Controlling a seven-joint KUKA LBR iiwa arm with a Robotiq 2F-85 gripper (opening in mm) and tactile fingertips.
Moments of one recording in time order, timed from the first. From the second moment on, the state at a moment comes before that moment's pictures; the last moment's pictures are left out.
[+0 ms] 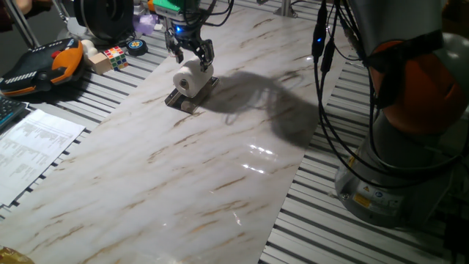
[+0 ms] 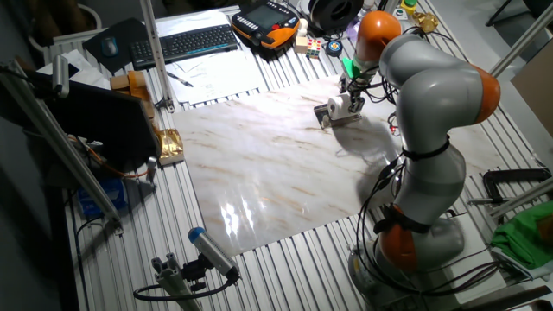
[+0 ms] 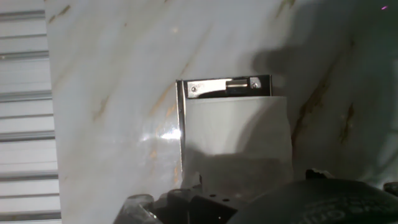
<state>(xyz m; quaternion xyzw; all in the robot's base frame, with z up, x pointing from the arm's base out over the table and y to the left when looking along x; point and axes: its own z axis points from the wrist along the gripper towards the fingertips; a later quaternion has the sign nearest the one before) 0.604 -0.116 0.116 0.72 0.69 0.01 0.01</state>
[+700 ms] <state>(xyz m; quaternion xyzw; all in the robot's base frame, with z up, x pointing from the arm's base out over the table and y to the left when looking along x) 0.608 -0.117 0.103 0.72 0.69 0.01 0.00</state>
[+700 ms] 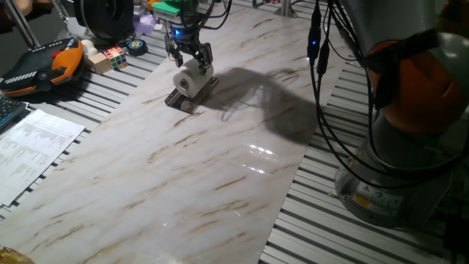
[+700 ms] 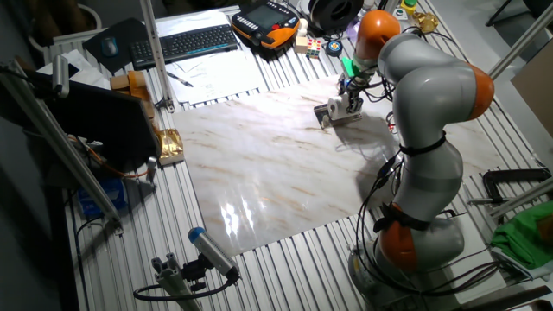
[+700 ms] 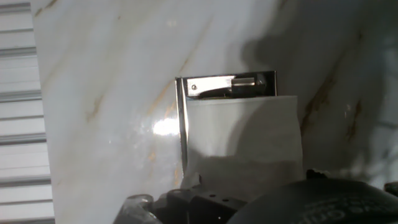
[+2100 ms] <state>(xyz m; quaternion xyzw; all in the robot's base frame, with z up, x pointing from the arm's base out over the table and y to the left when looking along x) 0.608 -0.115 0.101 0.71 0.70 0.01 0.01</state>
